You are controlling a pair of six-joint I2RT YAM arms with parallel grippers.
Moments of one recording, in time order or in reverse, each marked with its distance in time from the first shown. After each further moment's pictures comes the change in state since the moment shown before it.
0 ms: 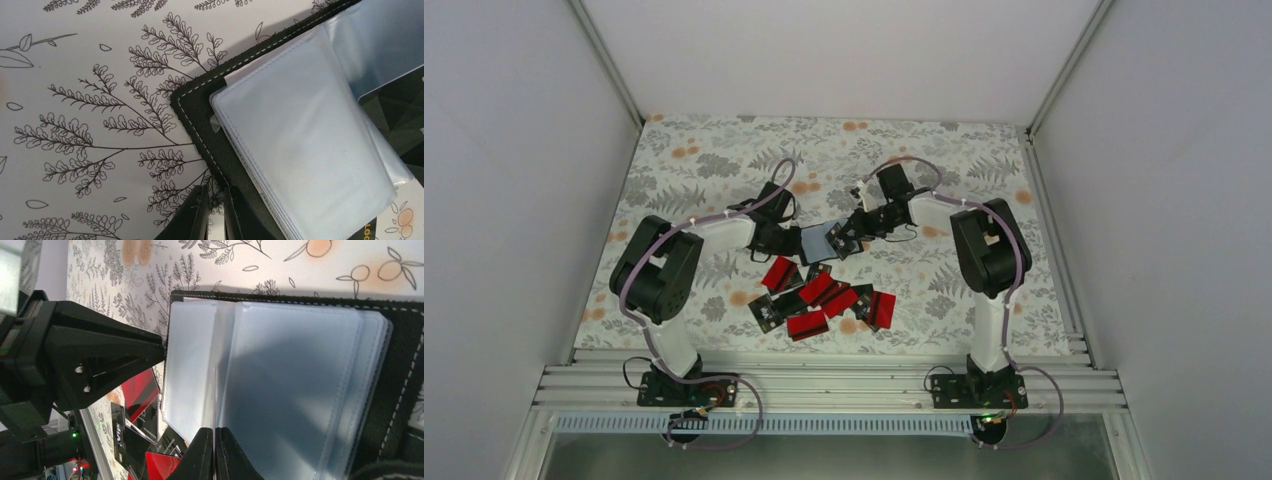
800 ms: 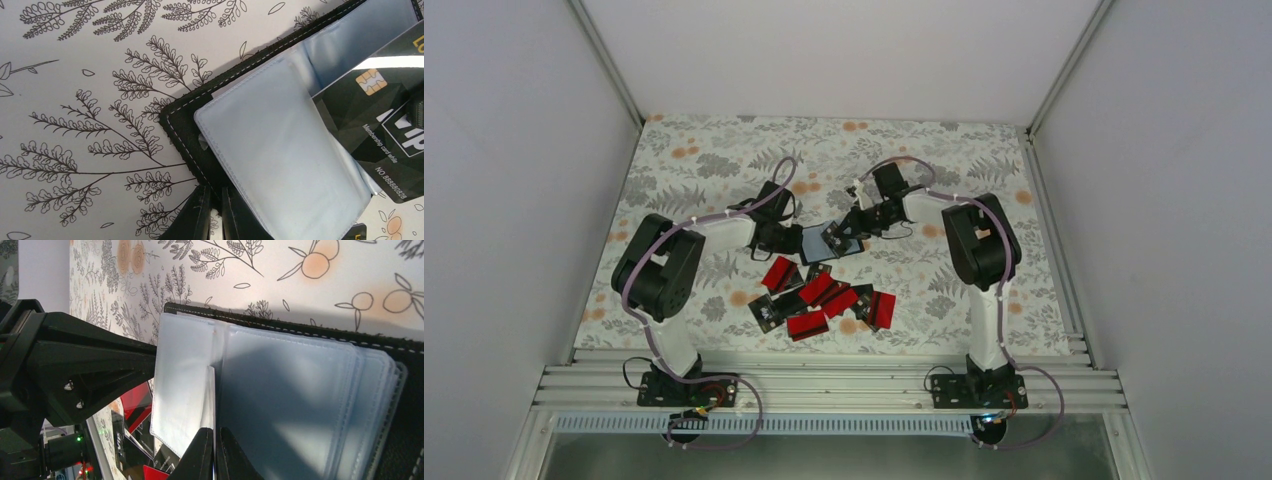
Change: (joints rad) left arm 0.005 0.019 0.000 0.061 0.035 0.013; right arm 0.000 0.084 0.078 -0.007 -0.035 0.005
